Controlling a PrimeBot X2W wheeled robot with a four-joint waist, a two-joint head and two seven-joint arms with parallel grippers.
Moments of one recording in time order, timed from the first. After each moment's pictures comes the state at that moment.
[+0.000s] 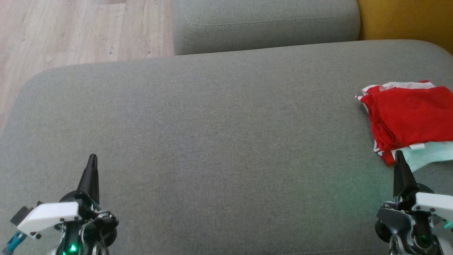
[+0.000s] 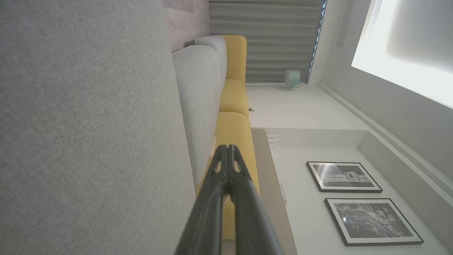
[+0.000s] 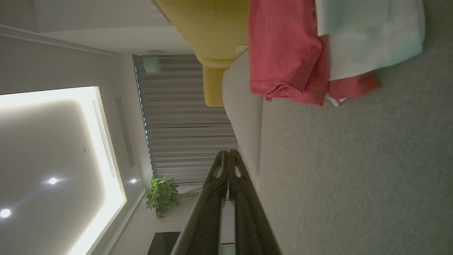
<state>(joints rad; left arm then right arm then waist) -0.05 0.05 0.07 0.27 -1.62 -0.12 0.10 -0.05 -0.05 -0.13 0.28 1.60 0.13 0.11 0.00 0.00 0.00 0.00</state>
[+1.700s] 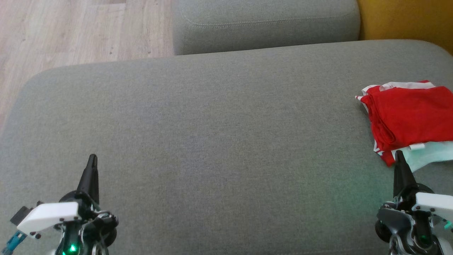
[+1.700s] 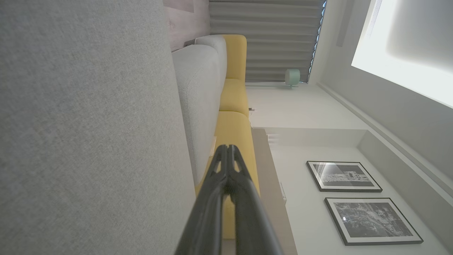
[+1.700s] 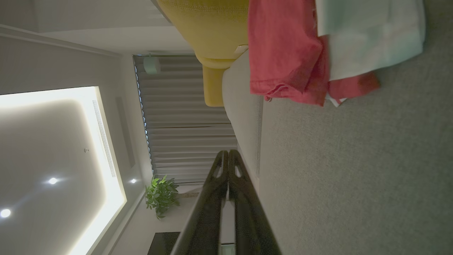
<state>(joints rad) -0.05 0.05 0.08 0.27 -1.62 -0.12 0.10 -0.05 -0.05 -0.13 0.28 1.60 0.13 0.11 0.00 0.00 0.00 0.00</state>
